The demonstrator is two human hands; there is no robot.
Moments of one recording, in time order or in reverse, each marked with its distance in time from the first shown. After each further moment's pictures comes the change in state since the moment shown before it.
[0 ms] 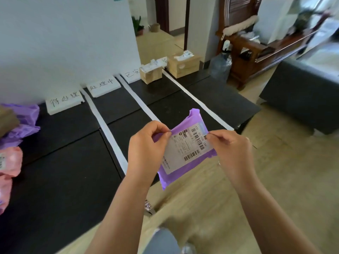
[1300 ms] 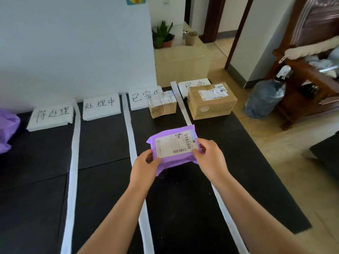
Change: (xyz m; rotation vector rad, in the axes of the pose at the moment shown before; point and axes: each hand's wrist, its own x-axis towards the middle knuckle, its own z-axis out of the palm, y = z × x) left_hand 0.340 -0.076 0.165 -0.133 0.092 -0.633; right_hand 0.439 0.049 0.144 -0.310 -0.485 -0.088
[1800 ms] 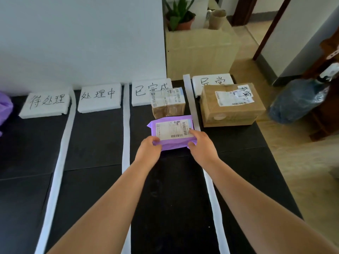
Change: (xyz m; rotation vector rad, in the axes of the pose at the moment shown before) left_hand 0.148 0.019 0.050 0.181 0.001 -0.122; right_hand 0.156 0.018 0.045 -0.058 -0.227 -0.070
